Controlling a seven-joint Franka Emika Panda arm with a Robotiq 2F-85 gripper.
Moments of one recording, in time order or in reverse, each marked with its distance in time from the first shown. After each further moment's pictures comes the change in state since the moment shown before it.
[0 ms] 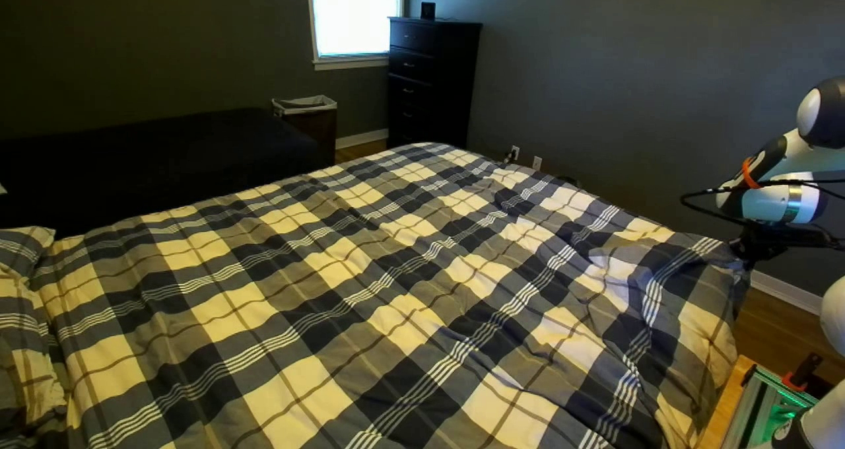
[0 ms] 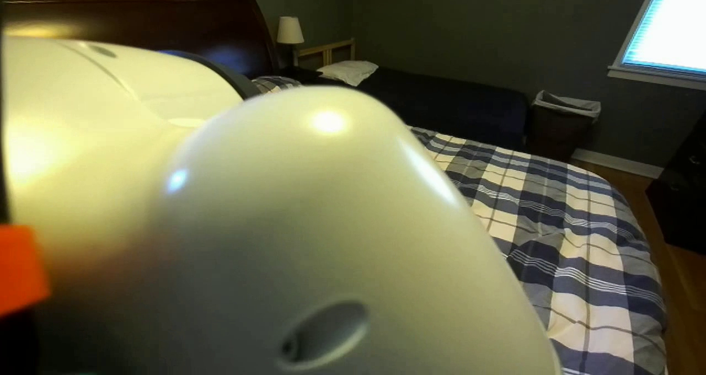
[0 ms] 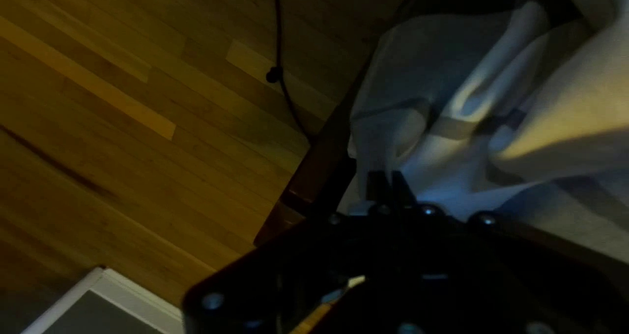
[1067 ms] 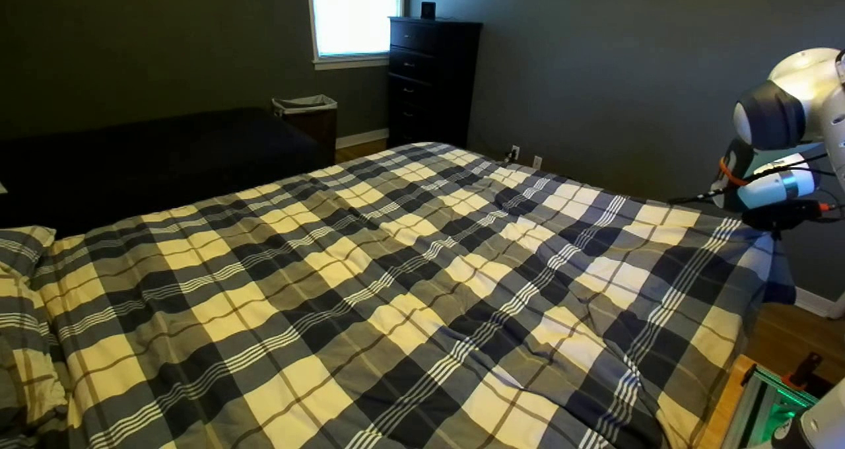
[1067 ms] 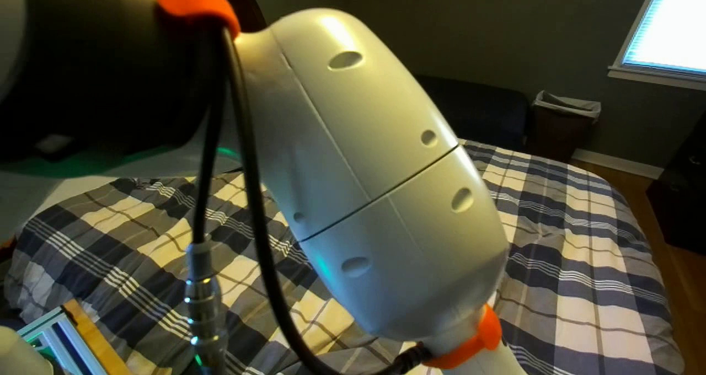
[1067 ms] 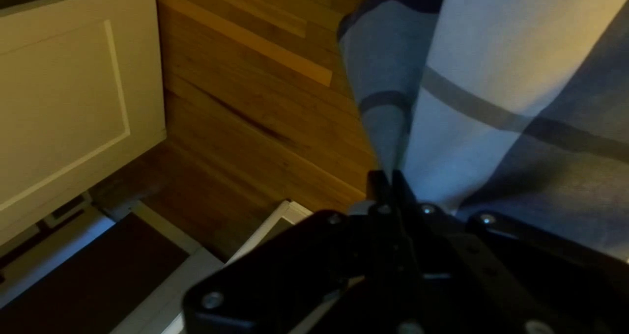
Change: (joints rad) arm 0.438 0.022 -0.470 -0.070 -0.124 0.067 0.478
